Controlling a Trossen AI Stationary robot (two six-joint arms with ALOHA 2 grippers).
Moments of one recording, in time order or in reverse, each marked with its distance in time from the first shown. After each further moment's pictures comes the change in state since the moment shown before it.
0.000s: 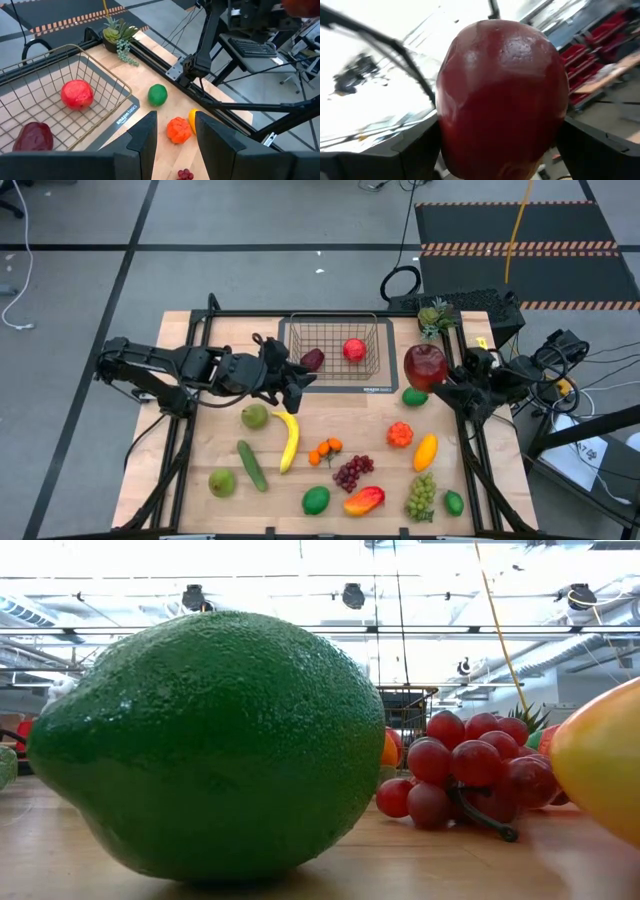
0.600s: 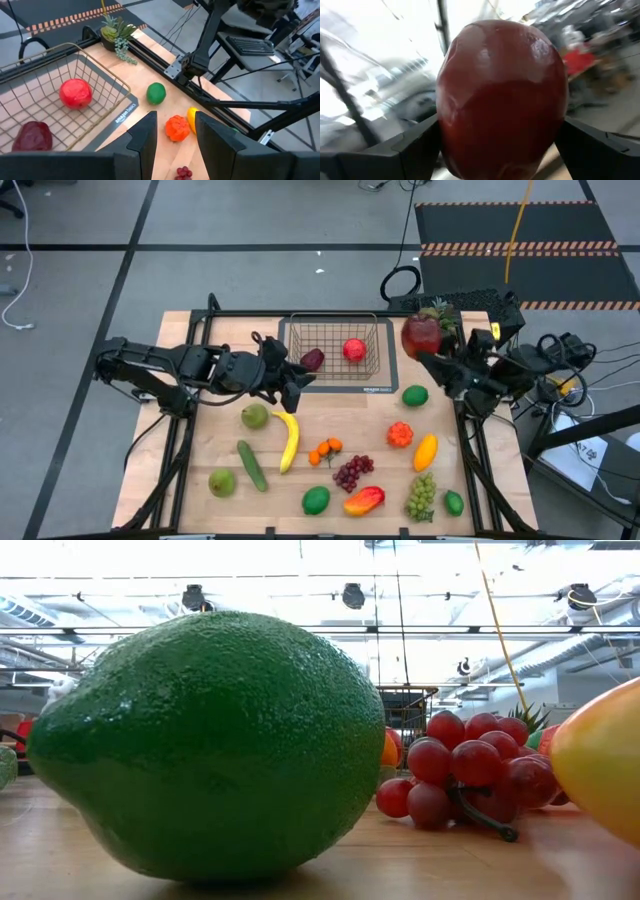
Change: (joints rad) left arm 0.008 -0.008 0.000 -0.010 0.023 0.002; right arm -0.122 0.052 0.197 -0.265 0.204 -0.154
